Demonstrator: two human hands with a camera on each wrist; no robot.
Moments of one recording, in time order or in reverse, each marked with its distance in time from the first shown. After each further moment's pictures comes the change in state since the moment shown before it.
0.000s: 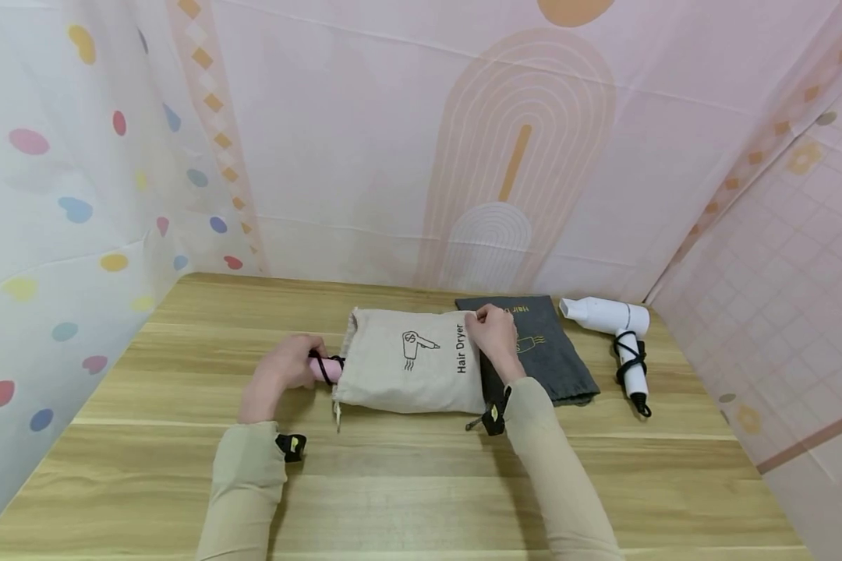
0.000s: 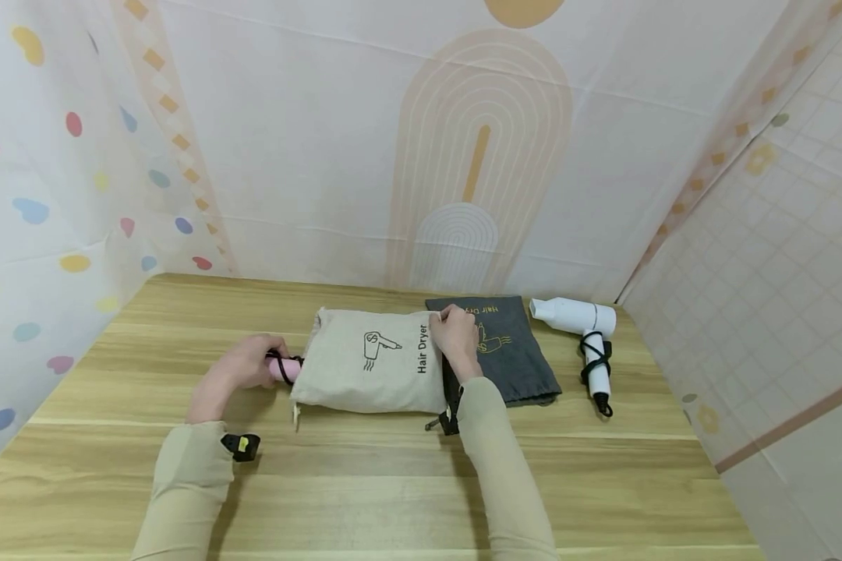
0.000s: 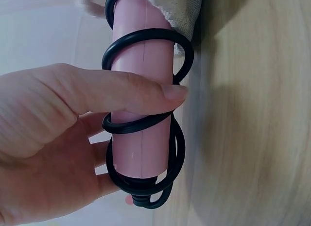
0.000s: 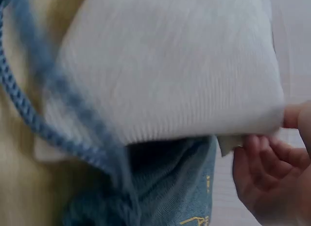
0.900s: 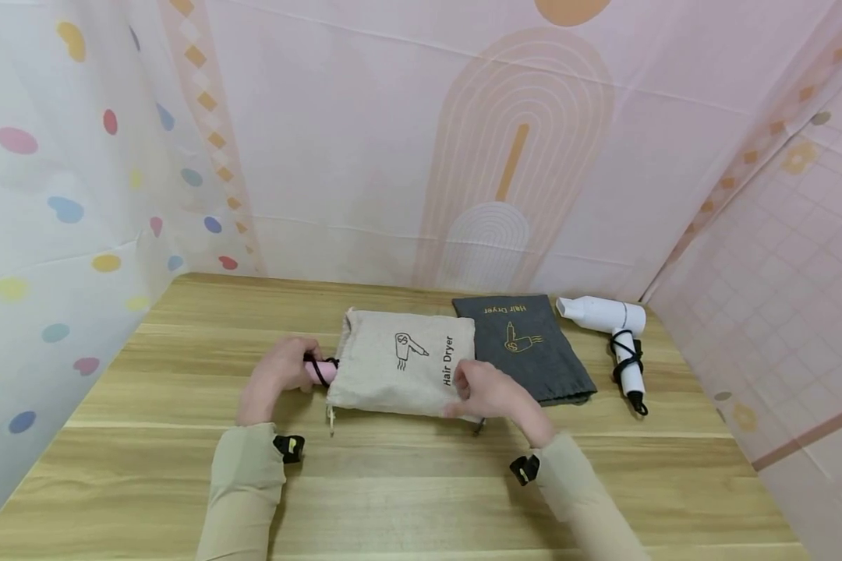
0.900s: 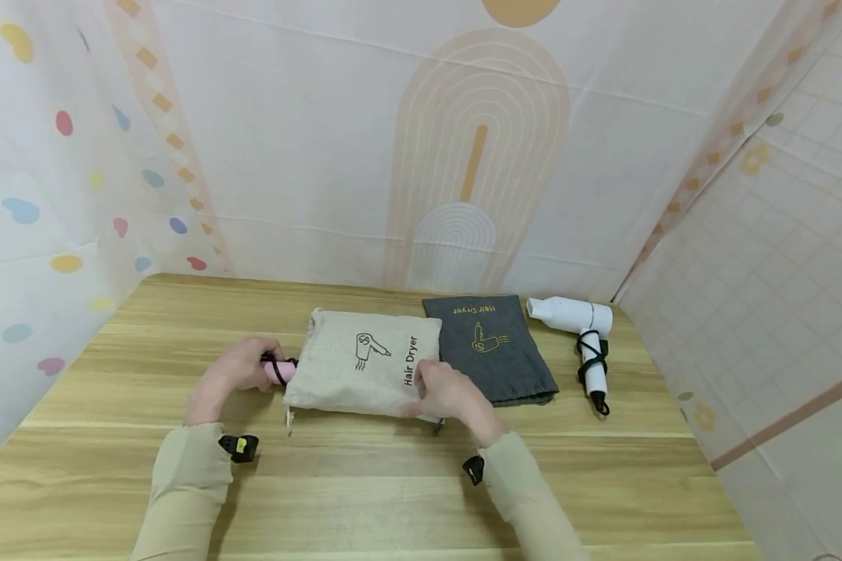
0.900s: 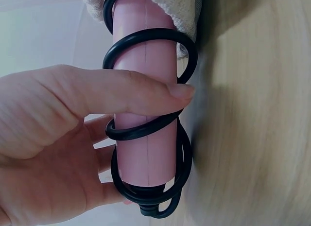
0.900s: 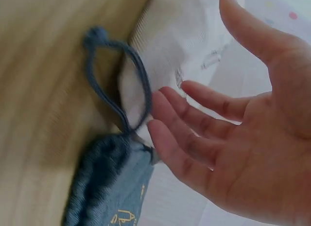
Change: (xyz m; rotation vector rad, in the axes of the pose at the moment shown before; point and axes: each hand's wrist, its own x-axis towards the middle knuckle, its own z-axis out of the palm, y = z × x) left_hand -0.005 -0.001 0.002 -0.025 0.005 -0.034; right_hand -0.075 -0.004 -0.026 -0.291 -0.610 -0.296
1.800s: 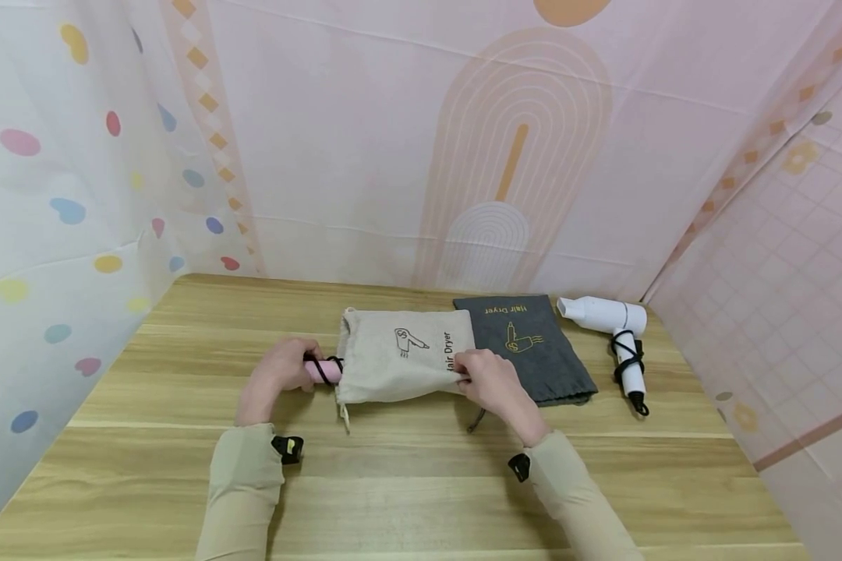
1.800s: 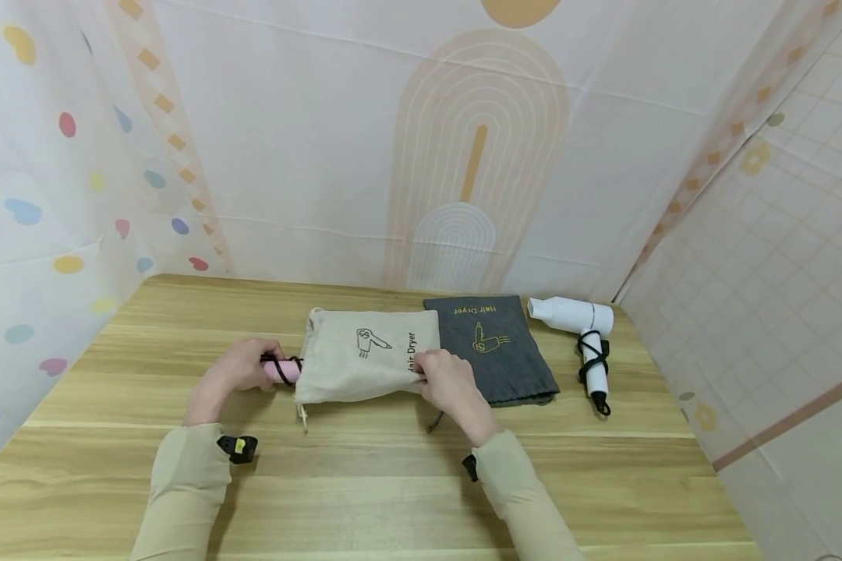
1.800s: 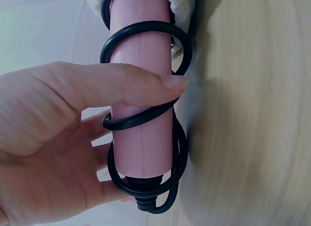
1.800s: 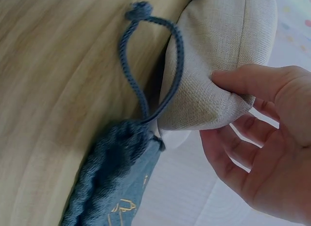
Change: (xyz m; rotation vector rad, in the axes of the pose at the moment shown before) left_hand -0.001 -0.001 0.000 0.009 -0.003 0.006; right_hand 0.005 -0.003 0.003 -0.221 0.314 -0.087
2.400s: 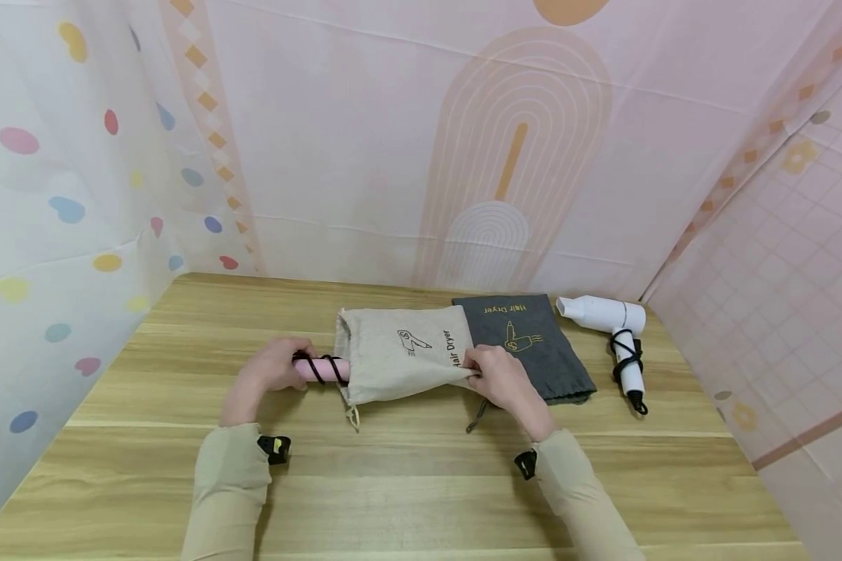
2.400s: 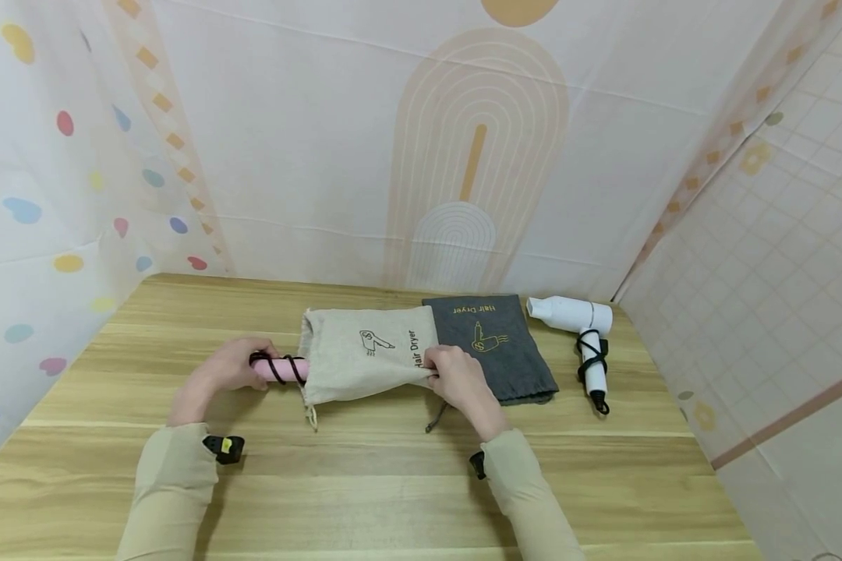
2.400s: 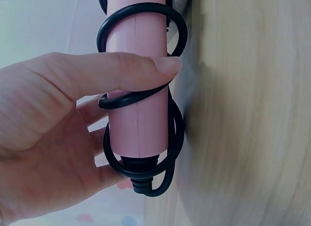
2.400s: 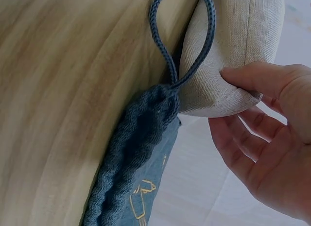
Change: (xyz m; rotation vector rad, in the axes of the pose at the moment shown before) left_hand -0.001 -0.017 -0.003 -0.019 -0.016 0.082; right_hand 0.000 0.021 0.002 0.071 0.017 0.003
